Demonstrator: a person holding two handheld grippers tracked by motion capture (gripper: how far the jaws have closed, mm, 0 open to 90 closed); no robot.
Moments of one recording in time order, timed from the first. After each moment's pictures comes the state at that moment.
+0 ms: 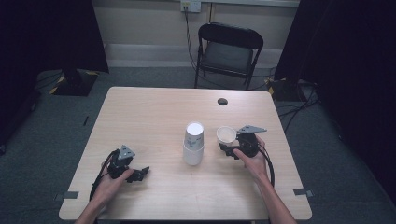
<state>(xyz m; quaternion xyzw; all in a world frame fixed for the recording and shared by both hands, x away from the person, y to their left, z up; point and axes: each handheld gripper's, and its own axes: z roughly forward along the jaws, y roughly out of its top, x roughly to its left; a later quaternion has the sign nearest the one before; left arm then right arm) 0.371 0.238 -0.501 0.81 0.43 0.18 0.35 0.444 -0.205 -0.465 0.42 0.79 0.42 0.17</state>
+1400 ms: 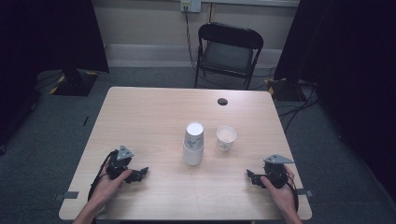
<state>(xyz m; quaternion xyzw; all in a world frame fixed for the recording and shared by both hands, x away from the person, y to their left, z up) 0.369 0.241 -0.501 0.81 0.43 0.19 0.35 0.359 -0.286 -0.499 0.48 0.78 0.34 0.21</state>
